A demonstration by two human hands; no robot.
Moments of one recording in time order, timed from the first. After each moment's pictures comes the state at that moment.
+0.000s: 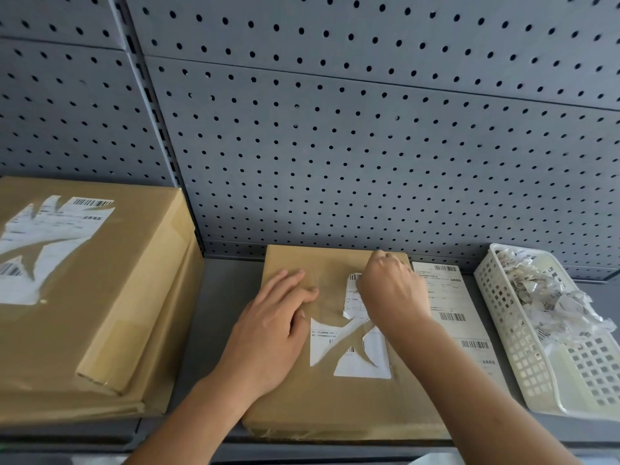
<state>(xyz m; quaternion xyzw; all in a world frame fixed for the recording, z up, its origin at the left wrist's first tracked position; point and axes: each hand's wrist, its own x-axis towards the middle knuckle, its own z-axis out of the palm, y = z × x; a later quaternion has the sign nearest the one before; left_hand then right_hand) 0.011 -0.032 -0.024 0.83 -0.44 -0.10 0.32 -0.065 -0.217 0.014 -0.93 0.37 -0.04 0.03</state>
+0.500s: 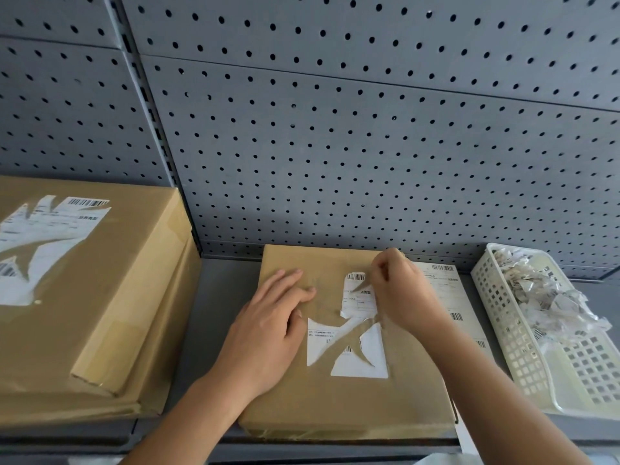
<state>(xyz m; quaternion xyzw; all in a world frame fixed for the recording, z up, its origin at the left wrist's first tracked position) 0.011 -0.032 -0.026 0.83 -0.44 -0.09 0.32 -0.084 -0.239 0.009 -0.88 0.36 -0.12 0.27</state>
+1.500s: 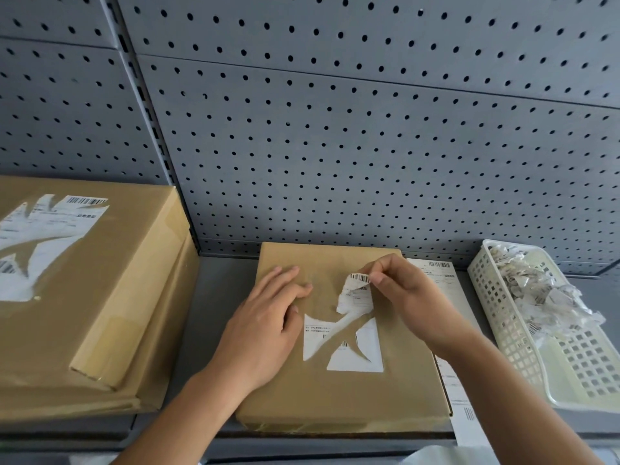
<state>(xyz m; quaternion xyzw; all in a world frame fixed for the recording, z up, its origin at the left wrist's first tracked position) 0.011 -0.032 -0.022 0.84 -0.44 -0.10 0.31 -0.120 -0.237 0.017 -0.79 0.24 -0.13 0.55</state>
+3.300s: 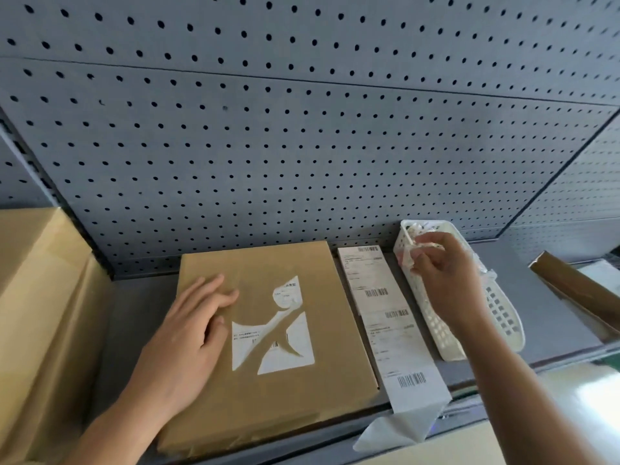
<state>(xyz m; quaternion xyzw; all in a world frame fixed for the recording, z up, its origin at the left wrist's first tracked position) 0.017 -0.030 -0.029 0.83 -0.45 -0.10 0.31 -0.217 -0.306 0.029 -0.75 0.44 -0.34 0.35</state>
